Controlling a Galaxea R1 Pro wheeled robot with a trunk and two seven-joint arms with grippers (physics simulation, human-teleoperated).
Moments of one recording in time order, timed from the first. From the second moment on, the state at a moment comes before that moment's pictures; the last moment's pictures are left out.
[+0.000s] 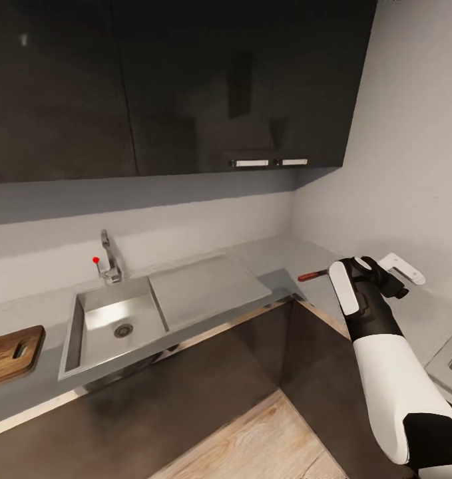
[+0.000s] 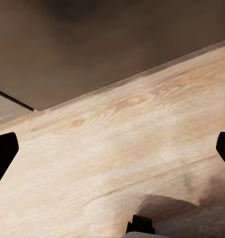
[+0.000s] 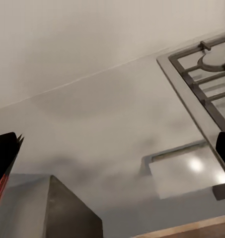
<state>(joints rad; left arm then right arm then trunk) -0.27 0.02 0.00 0.07 0.07 -0.53 0.19 -0.95 -0.04 -0.06 -1.06 -0.45 0.25 -1.18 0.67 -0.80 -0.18</state>
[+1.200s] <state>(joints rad) -0.27 0.02 0.00 0.07 0.07 -0.43 0.08 -0.96 -0.01 -0.06 -1.09 -0.44 0.68 -0.67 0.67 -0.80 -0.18</state>
